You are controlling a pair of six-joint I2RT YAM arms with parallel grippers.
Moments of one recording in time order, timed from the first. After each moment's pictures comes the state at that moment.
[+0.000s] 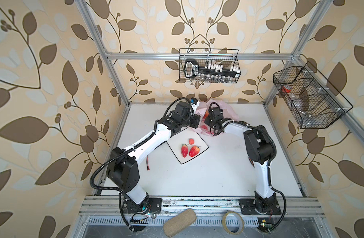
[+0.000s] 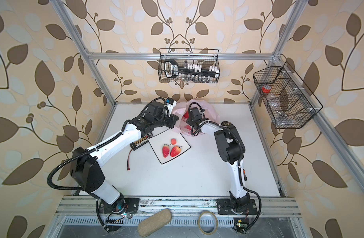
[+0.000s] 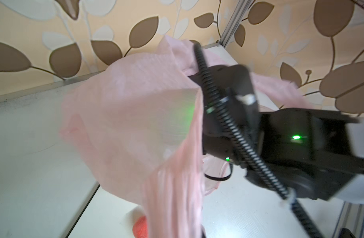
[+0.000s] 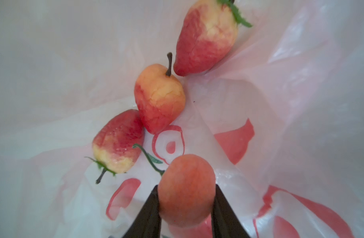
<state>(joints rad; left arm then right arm) -0.57 1.61 1.41 -0.34 0.16 -0.22 0.40 2.11 1.49 -0.14 0.19 0.88</state>
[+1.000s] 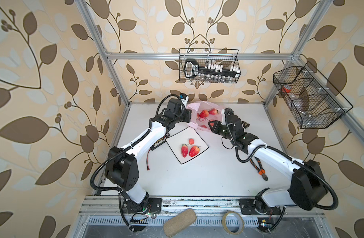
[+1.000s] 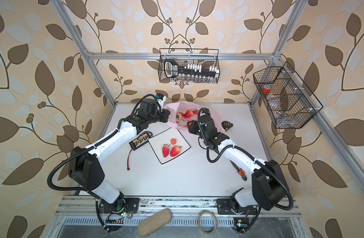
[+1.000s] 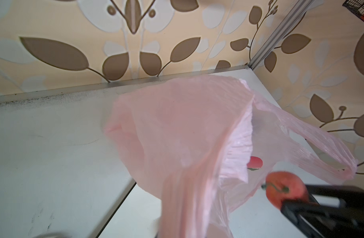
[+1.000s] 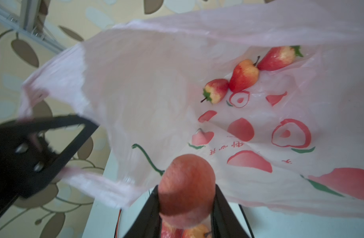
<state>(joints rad) -0.45 1.62 1.40 -0.28 0.13 -0.27 0.55 1.39 0.97 -0.02 0.03 0.67</state>
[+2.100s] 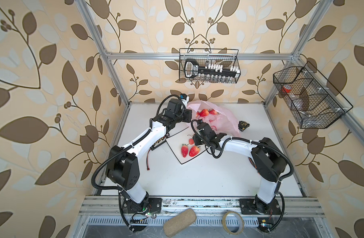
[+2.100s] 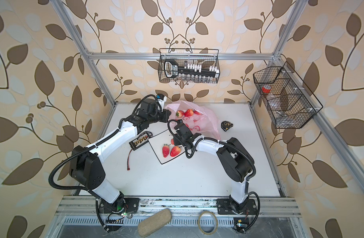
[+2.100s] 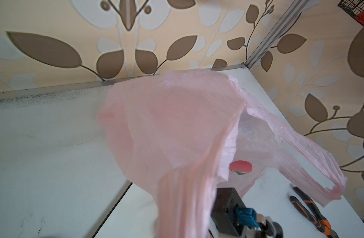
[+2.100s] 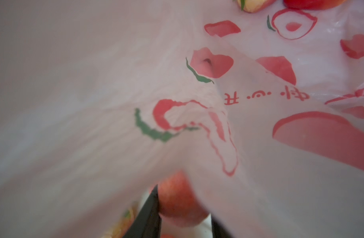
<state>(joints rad) -0.45 1.63 1.40 -0.28 0.16 -0.28 0.71 1.88 1.19 -0.13 0.14 0.44</state>
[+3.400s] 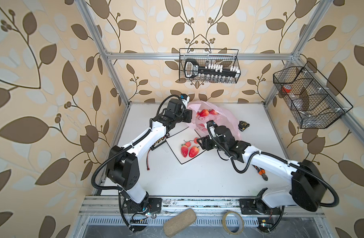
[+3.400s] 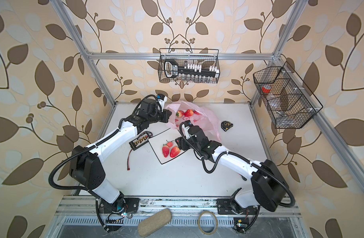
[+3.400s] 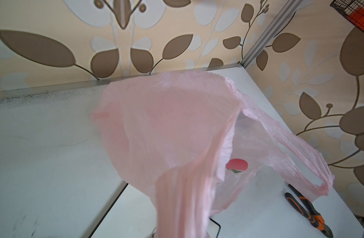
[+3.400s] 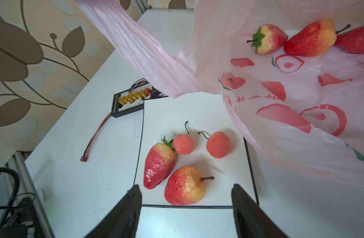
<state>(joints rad) -0.45 1.63 1.40 -0.28 0.18 -0.28 0.70 1.36 0.89 -0.08 -0.02 0.34</state>
